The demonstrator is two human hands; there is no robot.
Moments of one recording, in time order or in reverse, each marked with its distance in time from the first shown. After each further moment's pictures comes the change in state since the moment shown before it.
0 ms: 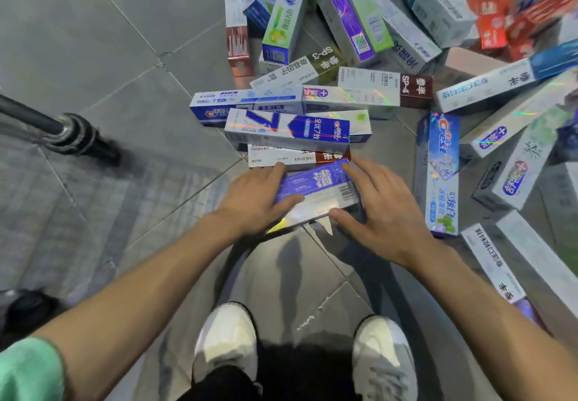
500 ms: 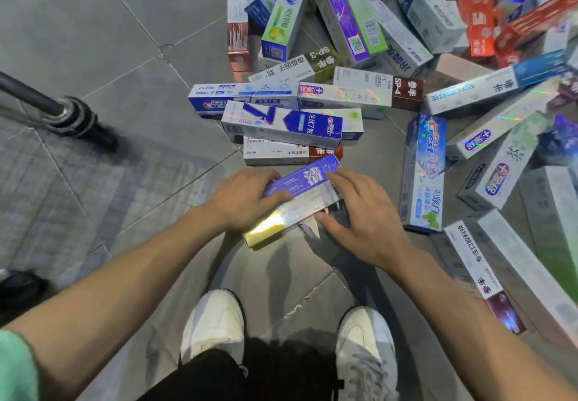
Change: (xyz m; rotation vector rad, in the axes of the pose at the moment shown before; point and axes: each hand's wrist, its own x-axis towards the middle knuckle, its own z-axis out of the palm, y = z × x) left_hand -0.010 0.001 -0.001 -0.158 -0.088 -0.053; right_hand -0.016 -0.009 0.009 0.088 -0.033 0.023
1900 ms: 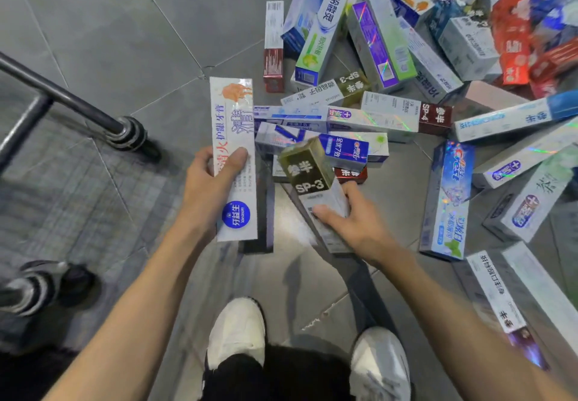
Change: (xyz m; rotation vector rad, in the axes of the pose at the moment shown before) left_hand -0.061 -0.005 -0.075 -1.285 0.609 -0.456; right_hand 0.044 -0.052 -0.020 0.641 -0.262 0.338
